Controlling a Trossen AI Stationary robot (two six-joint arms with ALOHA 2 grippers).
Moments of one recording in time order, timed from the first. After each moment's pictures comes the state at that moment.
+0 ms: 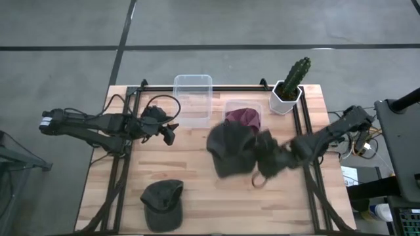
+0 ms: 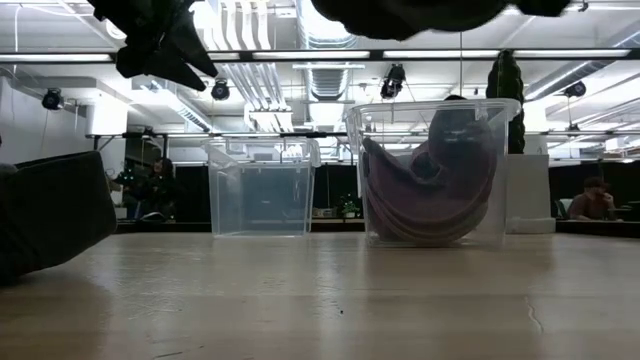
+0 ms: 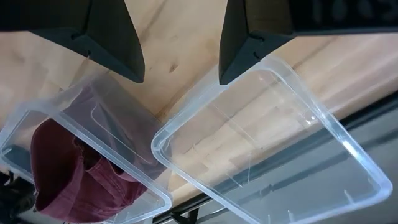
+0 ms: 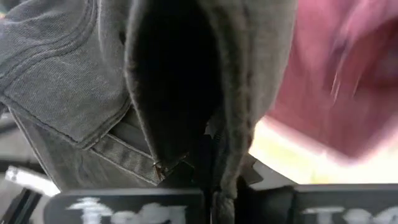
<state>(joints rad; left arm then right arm) -0.08 0.92 0.86 -0.60 -0.57 -0.63 0.50 1.42 1.30 -0.87 0.67 1.53</state>
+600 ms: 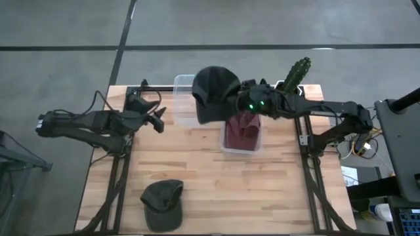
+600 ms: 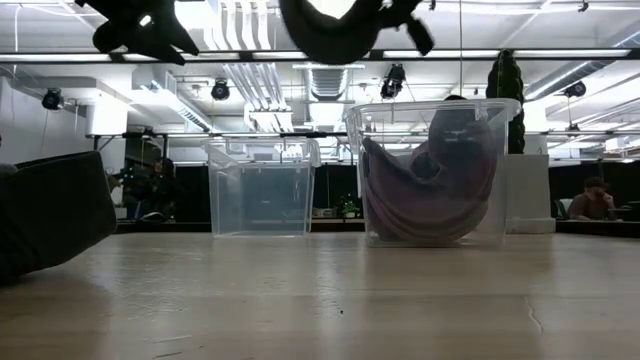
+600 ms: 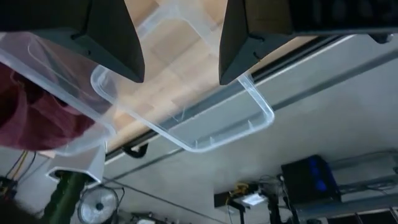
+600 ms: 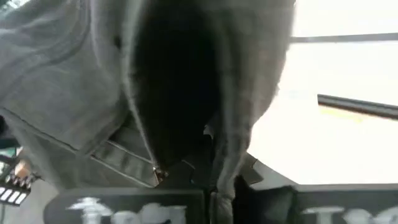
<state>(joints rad) -0.08 0.76 0.86 -0.62 -0.86 -0.50 -0.11 1.39 1.32 -0.34 0.39 0.84</state>
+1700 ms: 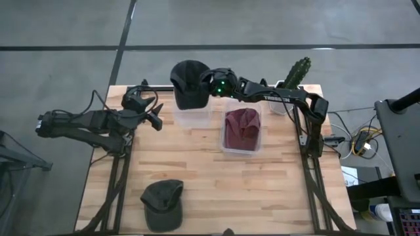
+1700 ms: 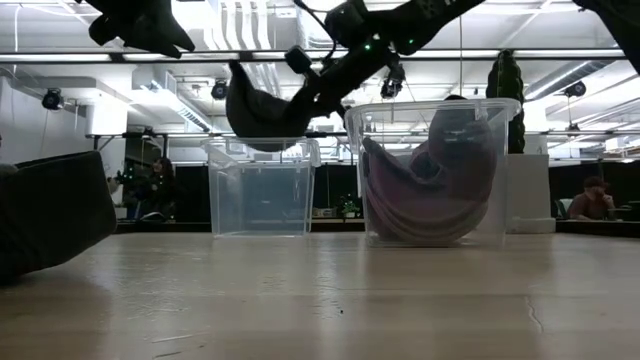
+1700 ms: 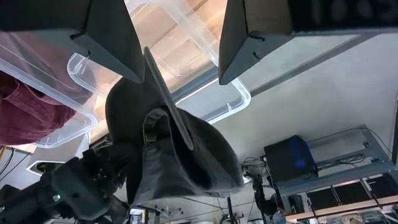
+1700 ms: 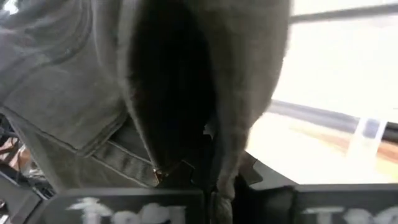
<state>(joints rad) -0.08 0.73 0.86 -0.60 -0.94 -0.39 -0.39 1.91 1.55 -0.07 0.11 0.80</state>
